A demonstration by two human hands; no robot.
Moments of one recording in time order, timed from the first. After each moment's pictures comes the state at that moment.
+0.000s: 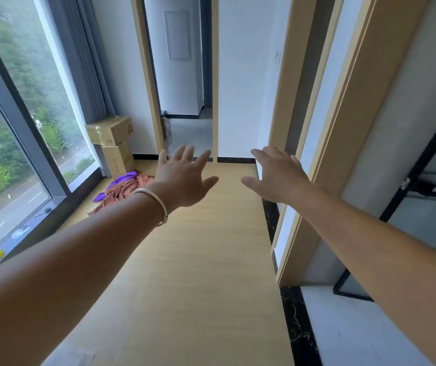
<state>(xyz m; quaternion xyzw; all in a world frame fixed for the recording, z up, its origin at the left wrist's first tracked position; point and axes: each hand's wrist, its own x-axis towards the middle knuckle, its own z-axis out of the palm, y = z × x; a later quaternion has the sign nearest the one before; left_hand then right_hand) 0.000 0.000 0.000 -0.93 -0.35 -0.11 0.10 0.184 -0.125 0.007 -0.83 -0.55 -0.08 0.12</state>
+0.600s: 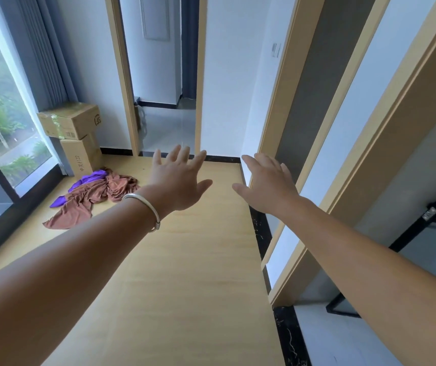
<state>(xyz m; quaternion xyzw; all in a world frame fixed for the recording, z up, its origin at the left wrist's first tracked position) 0.085 0.236 -0.026 -0.94 -0.32 -0.11 0.08 0.246 0.104 -0.024 -0.85 -0.51 -0.09 0.11</state>
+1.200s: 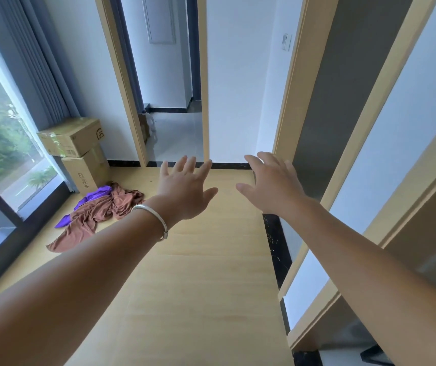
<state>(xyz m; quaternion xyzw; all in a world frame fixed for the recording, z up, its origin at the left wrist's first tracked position) 0.289 0.362 -0.041 -0.93 -0.34 -0.07 0.09 0.451 0.242 -0.034 -0.83 -0.53 -0.09 0.12</state>
